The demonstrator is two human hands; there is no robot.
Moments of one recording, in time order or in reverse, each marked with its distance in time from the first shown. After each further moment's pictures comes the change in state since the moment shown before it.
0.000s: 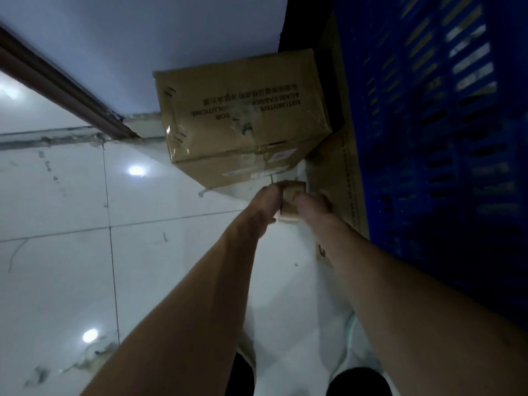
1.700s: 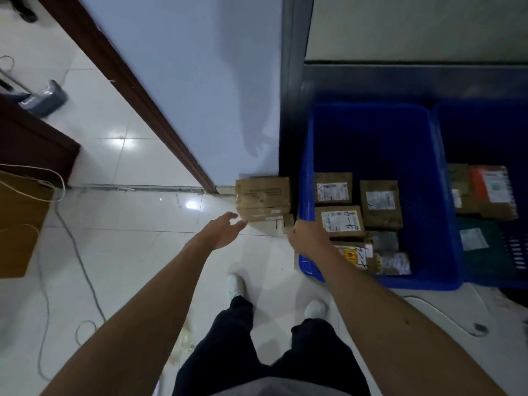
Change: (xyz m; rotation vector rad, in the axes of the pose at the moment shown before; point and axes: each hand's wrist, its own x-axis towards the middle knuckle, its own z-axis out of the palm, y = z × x) left_hand -0.527 0.129 -0.012 0.644 0.349 0.106; right_hand -0.457 -0.068 -0.308 -0.796 -0.070 -0.688
